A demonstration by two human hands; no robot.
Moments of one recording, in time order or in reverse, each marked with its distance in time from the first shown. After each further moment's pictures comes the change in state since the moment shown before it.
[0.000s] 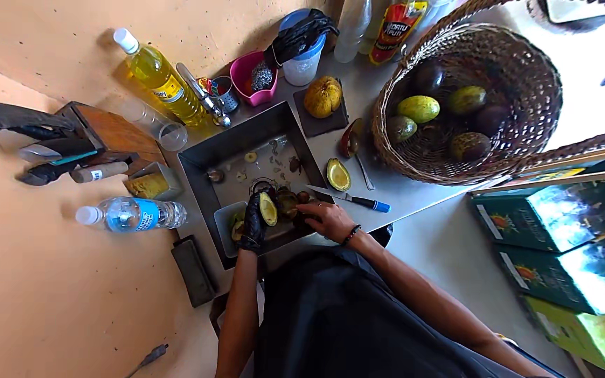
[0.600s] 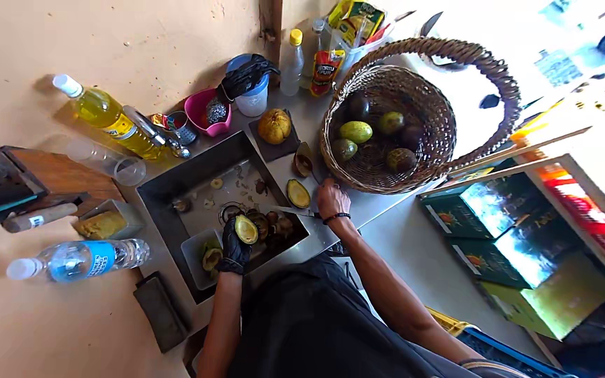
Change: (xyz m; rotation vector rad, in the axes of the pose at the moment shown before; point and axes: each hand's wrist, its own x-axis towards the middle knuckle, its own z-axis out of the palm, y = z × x) left_hand 0.003 0.012 0.053 -0.318 0.180 -0.169; right_hand 0.002 0.042 -0.063 -0.212 0.498 0.700
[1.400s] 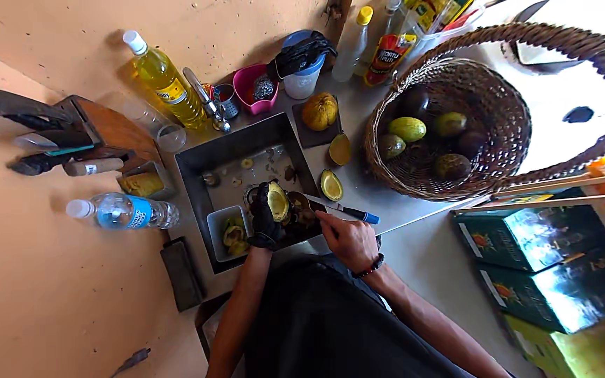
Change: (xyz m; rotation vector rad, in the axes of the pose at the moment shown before) left_hand -0.059 0.017 0.034 0.291 -0.049 0.173; right_hand -0.106 -0.025 -0.028 0.053 0.075 -0.632
